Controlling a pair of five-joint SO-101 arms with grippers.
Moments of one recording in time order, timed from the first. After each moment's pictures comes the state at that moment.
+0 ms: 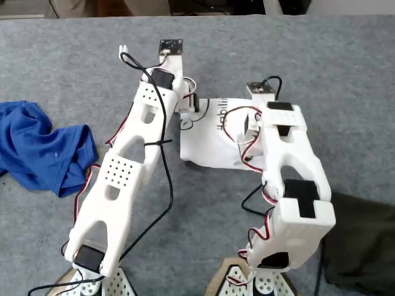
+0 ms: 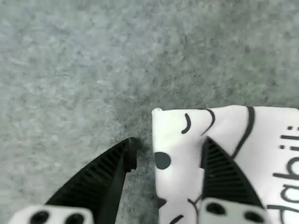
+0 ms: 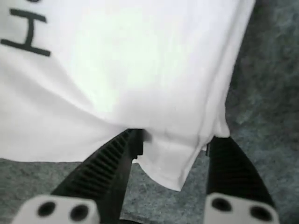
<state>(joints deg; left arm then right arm) 15.5 69.7 -75.3 82.8 8.8 0.7 16.1 19.1 65.0 2.9</state>
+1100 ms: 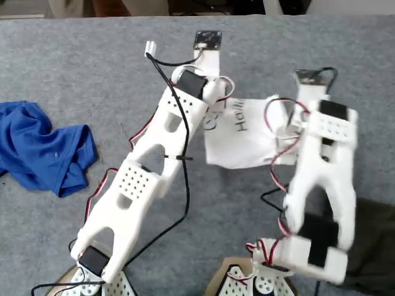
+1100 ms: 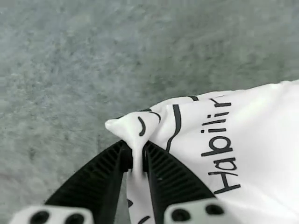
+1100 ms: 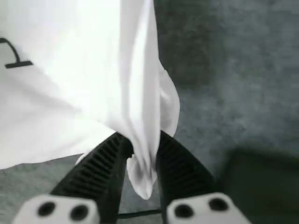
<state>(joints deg) 28.0 60.3 -85.7 92.4 14.7 16.9 -7.6 19.5 75.9 11.0</state>
